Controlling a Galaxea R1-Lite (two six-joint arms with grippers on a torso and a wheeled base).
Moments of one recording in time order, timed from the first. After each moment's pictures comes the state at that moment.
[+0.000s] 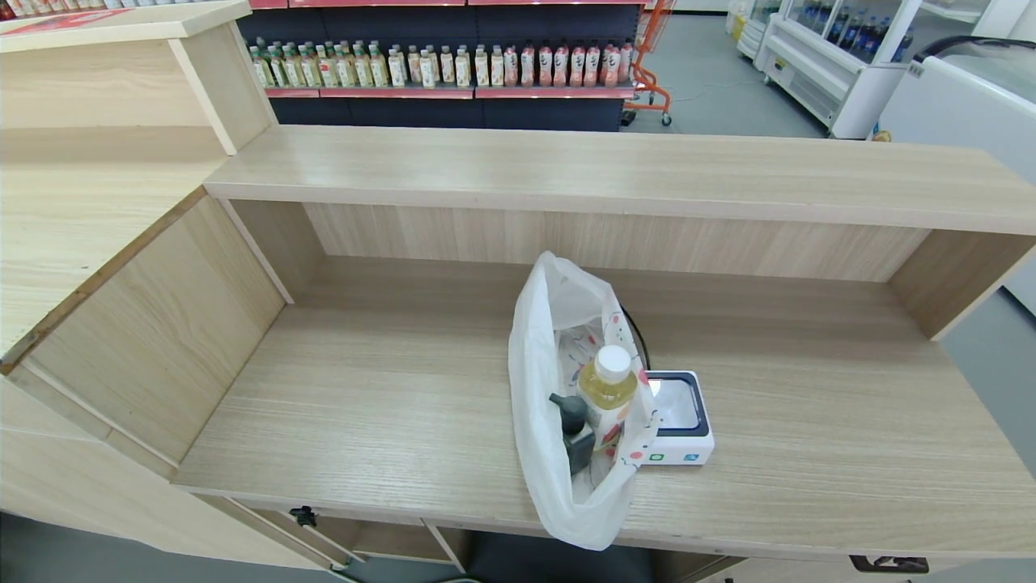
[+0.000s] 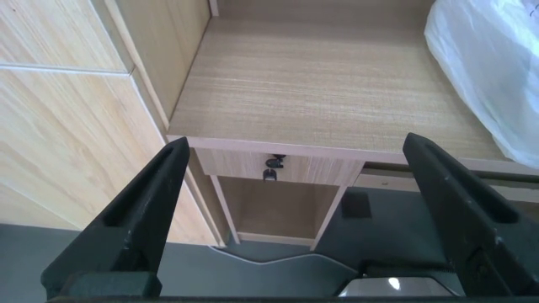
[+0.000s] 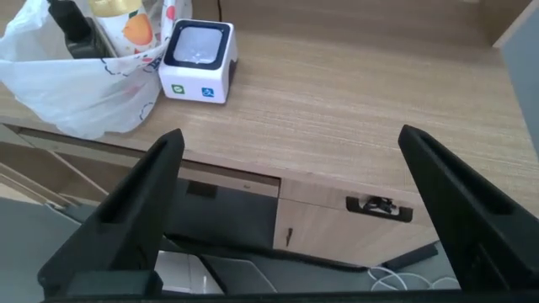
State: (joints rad) left arm 0.00 0.00 0.00 0.00 -0.01 0.00; right arm 0.00 0.00 0.00 0.02 0.10 -0.12
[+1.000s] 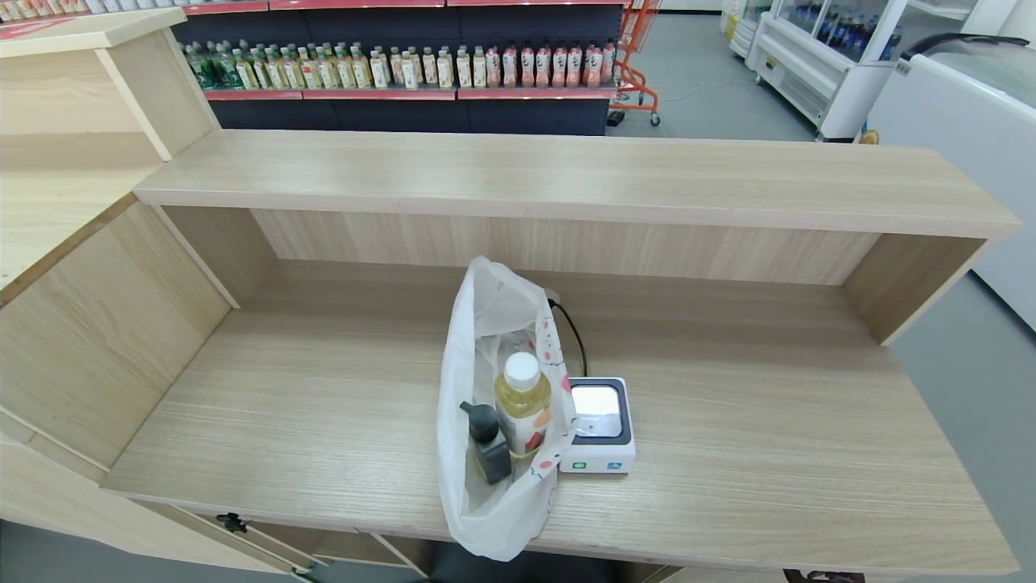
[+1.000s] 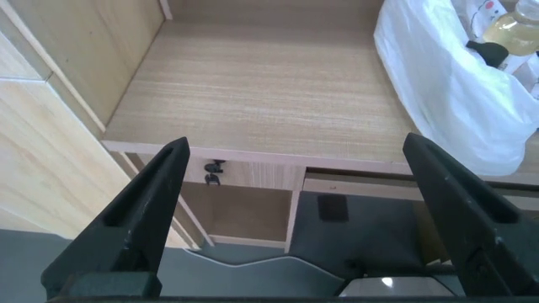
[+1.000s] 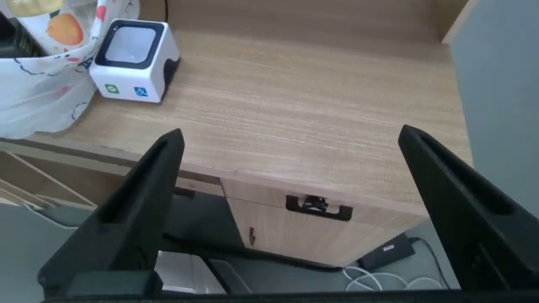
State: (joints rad) left arm 0.00 0.00 0.00 0.00 -0.01 0.00; right arm 0.00 0.00 0.00 0.02 0.09 -0.11
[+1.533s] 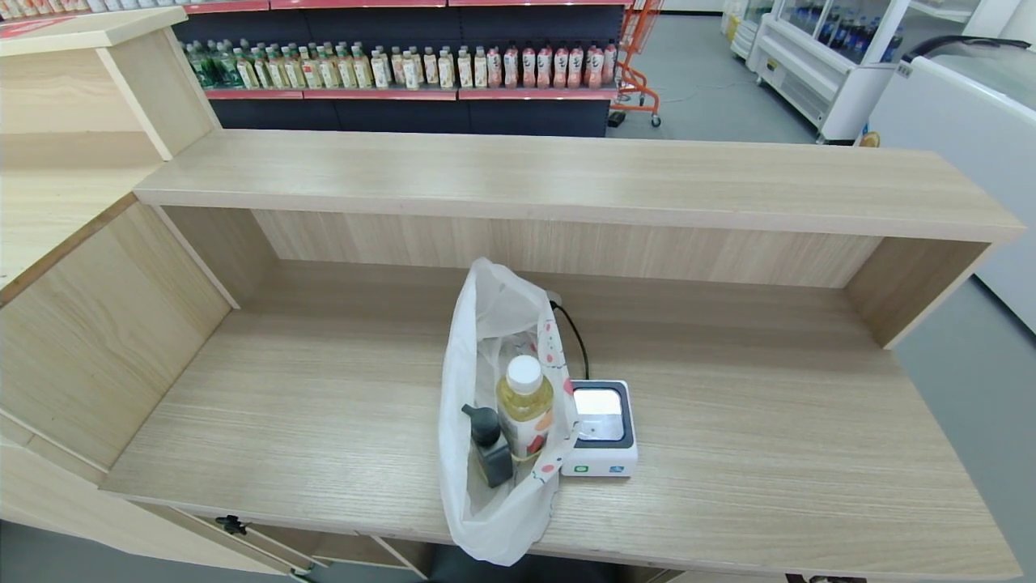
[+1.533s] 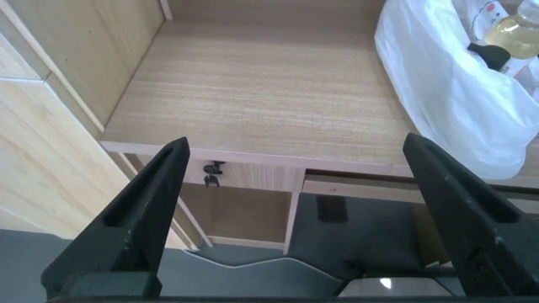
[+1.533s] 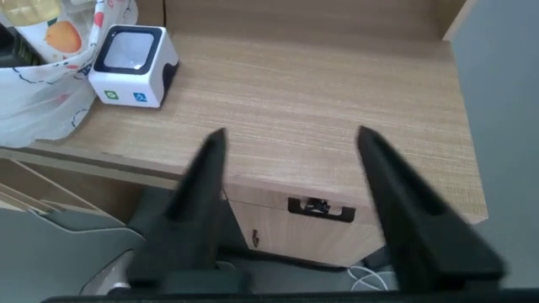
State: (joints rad) left arm 0.00 0.00 0.00 0.00 -0.01 0.00; right arm 0.00 0.00 0.00 0.02 0.09 -0.08
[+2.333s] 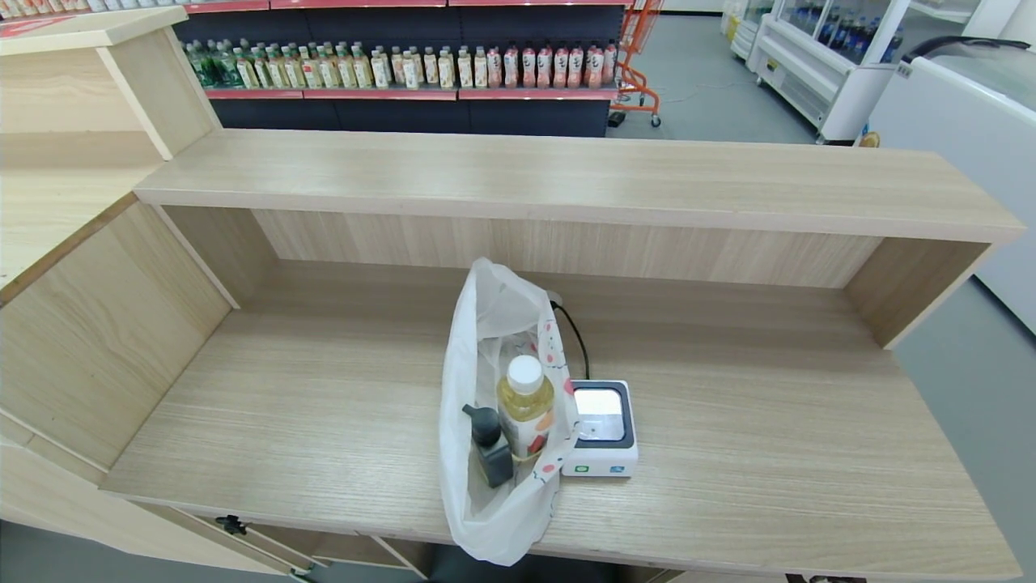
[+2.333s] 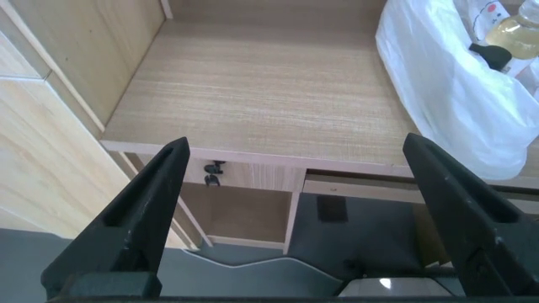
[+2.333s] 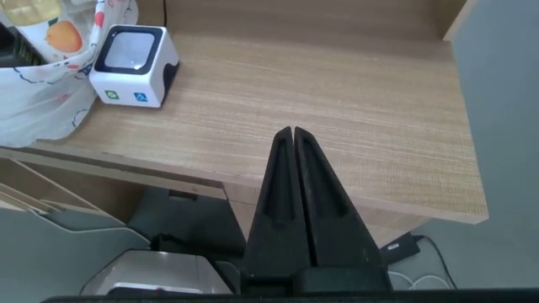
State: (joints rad) left arm 0.00 0.00 0.00 0.00 -0.01 0.00; right arm 0.00 0.00 0.00 0.02 0.09 -0.08
